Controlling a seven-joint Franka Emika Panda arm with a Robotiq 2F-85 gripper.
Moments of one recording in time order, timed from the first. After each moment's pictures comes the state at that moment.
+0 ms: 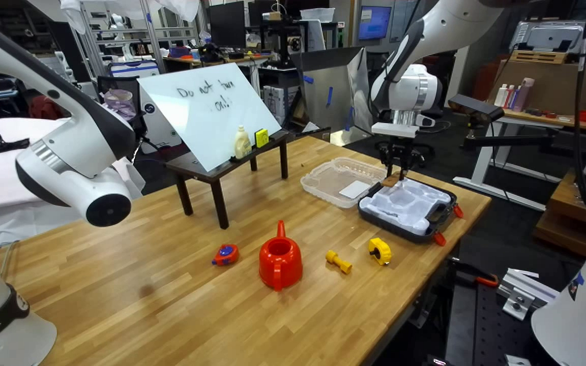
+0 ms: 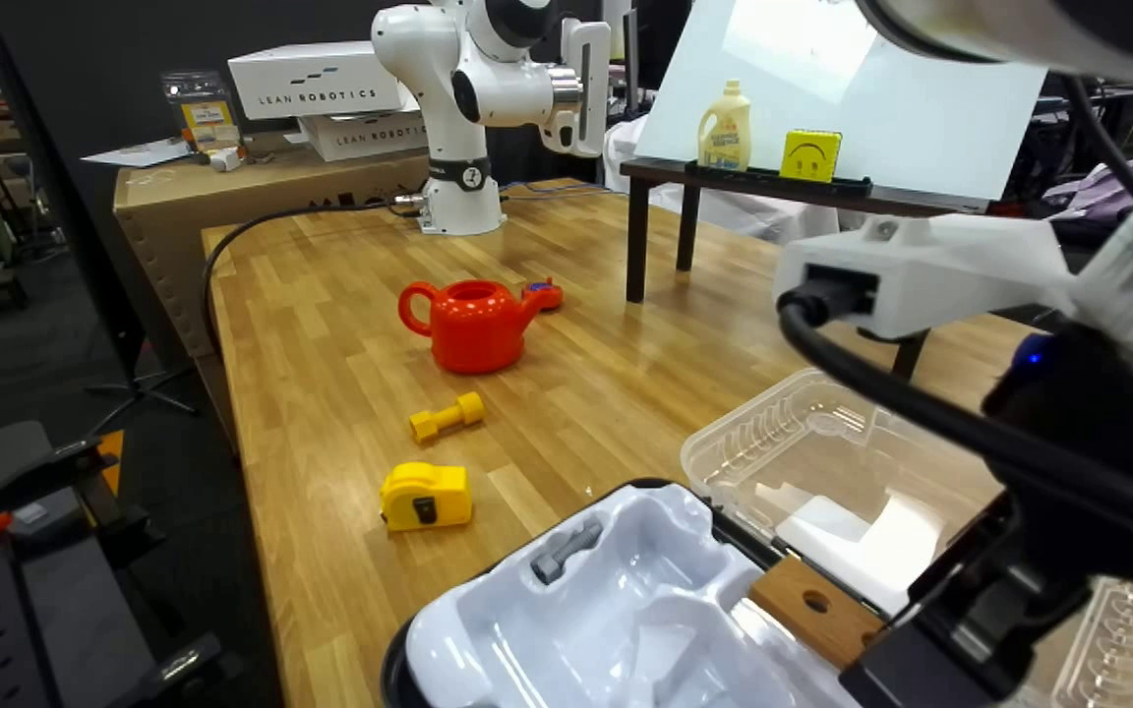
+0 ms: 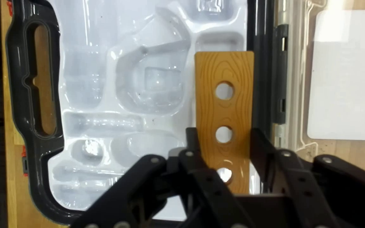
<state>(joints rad) -0.46 0.61 -0.38 -1.91 0.41 2.25 0.67</state>
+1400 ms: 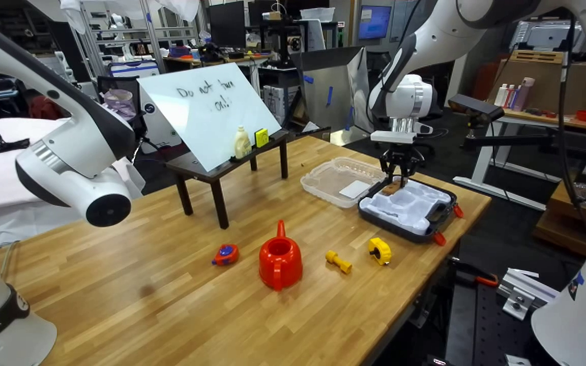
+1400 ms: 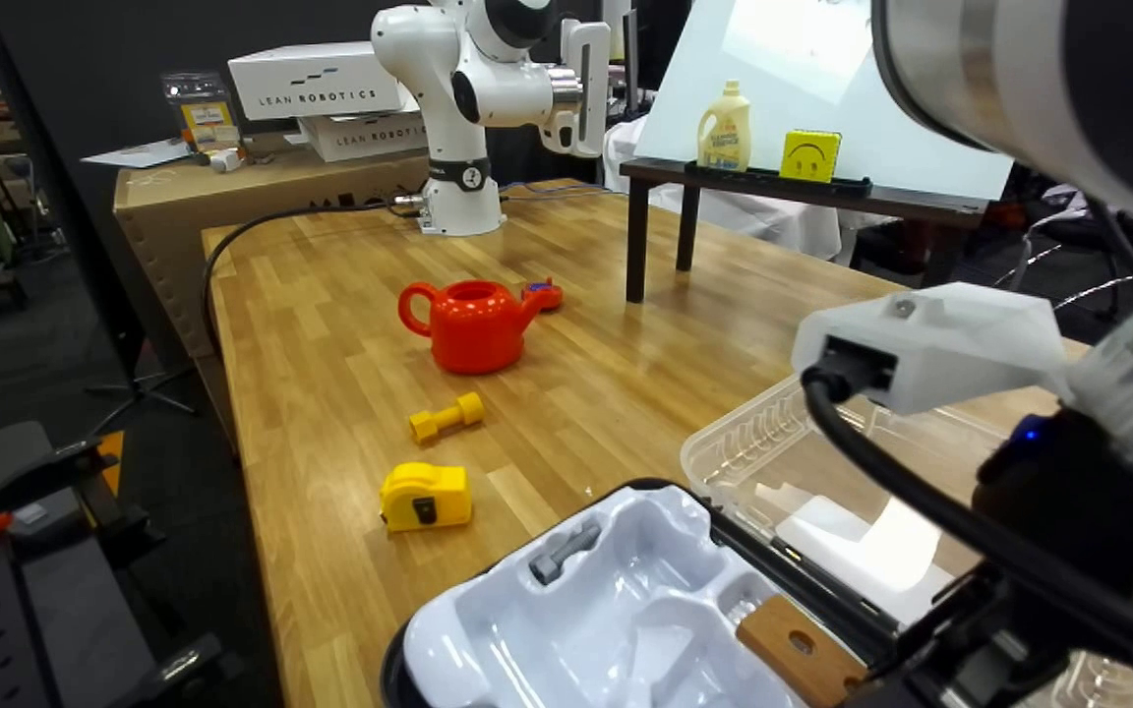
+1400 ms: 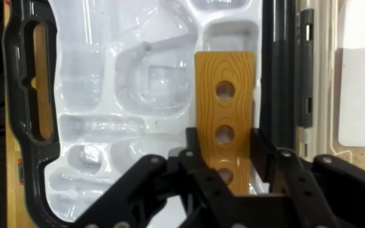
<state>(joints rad) -0.48 0.70 -0.38 -1.83 0.42 2.18 0.68</state>
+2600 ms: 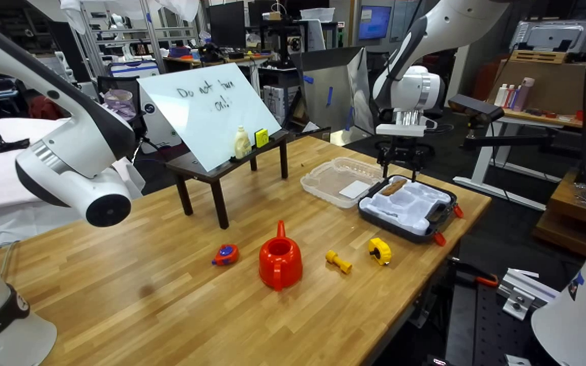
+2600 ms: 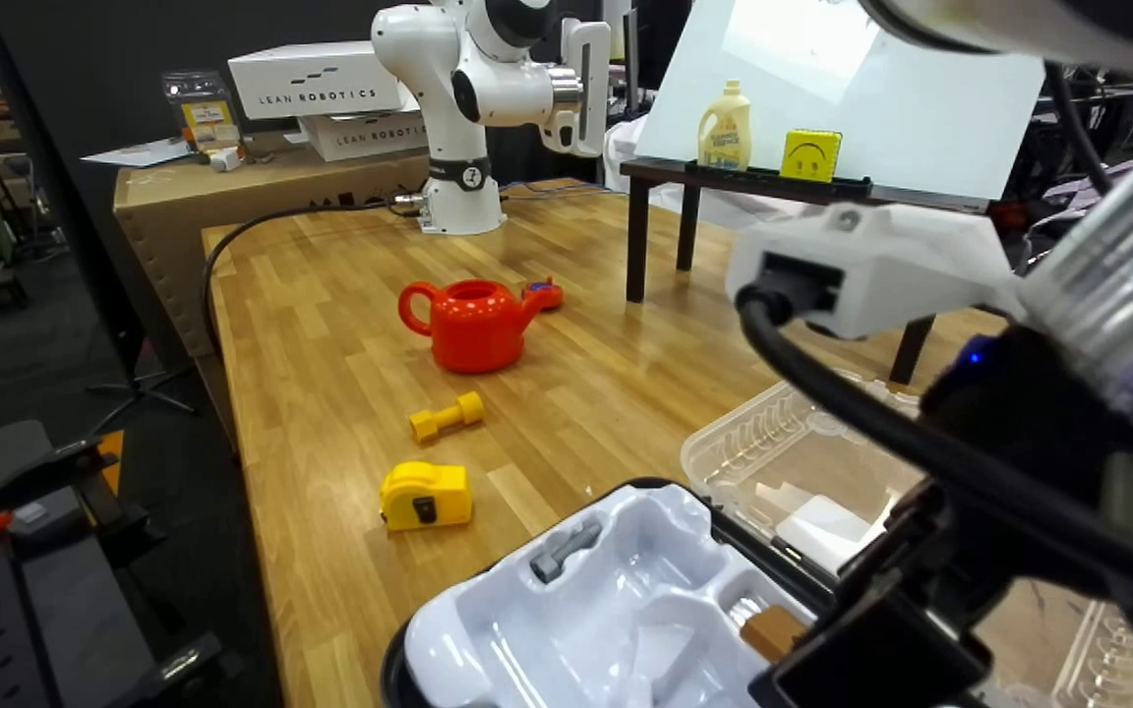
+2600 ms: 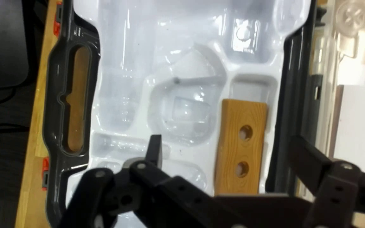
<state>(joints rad) -0.46 0.58 -0.38 -1.95 0.42 2.15 0.55</state>
